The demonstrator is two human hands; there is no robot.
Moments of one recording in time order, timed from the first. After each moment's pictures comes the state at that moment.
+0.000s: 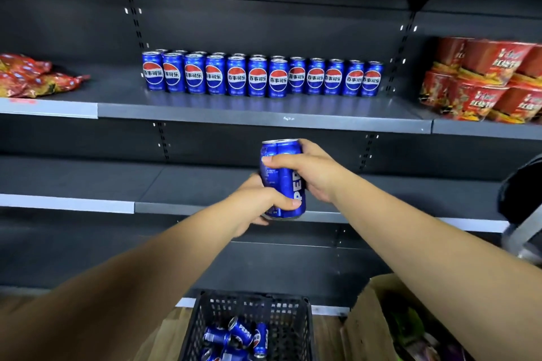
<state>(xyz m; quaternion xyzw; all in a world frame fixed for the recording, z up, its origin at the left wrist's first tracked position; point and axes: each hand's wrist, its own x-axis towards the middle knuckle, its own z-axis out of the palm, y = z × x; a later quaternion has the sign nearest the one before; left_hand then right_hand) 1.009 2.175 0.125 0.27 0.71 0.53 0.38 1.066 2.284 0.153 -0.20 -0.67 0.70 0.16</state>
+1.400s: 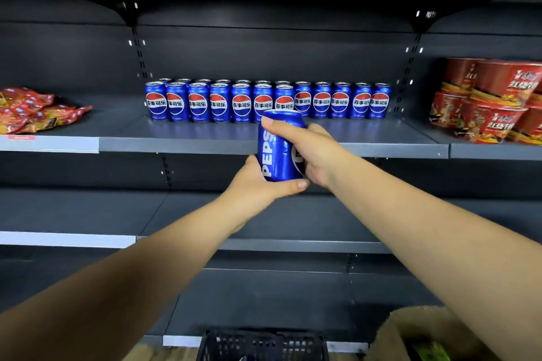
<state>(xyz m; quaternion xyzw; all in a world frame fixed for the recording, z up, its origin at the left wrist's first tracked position) 0.955 2.192 0.173 0.37 0.71 0.56 0.23 1.006 2.294 0.216 -0.22 -0.63 0.71 0.22</state>
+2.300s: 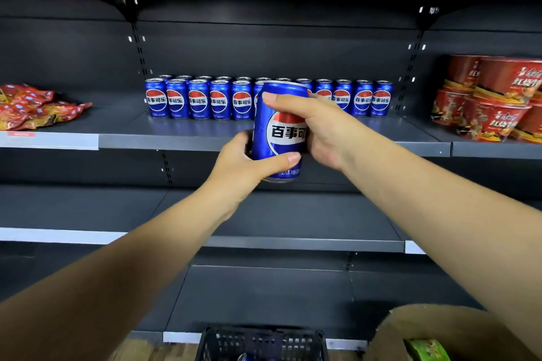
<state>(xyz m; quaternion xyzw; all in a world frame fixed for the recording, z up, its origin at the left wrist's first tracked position) 0.950 2.184 0.186 0.36 0.62 0.68 0.16 1.015 2.288 0.245 -0.13 -0.63 0.72 0.23</state>
